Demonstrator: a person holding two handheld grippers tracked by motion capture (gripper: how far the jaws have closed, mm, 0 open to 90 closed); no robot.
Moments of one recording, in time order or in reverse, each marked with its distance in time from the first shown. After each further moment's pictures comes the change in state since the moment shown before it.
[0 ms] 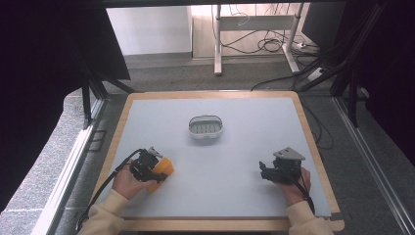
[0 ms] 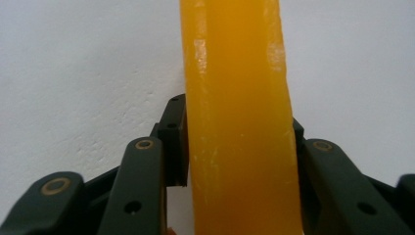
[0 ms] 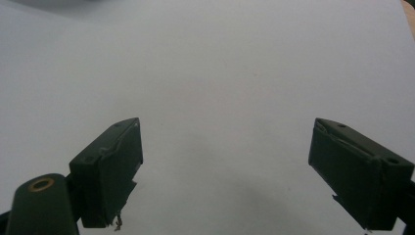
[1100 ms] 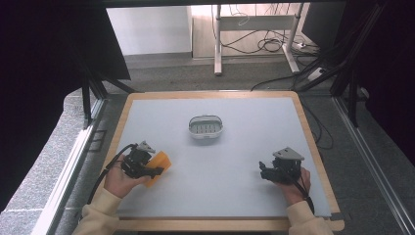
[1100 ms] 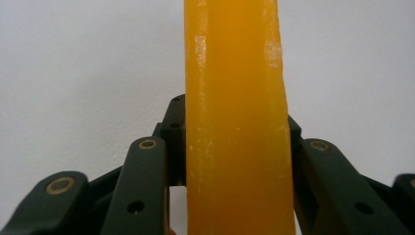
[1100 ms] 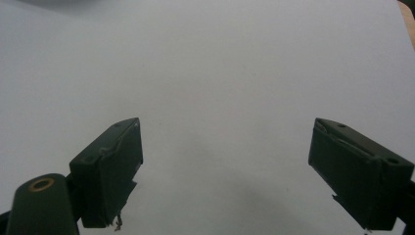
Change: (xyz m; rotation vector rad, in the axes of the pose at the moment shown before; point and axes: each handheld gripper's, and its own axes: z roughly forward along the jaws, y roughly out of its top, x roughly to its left) left arm 0.003 0.000 -0.035 -0.109 0.008 0.009; right arm 0.001 0.000 0.001 0.004 -0.012 -0.011
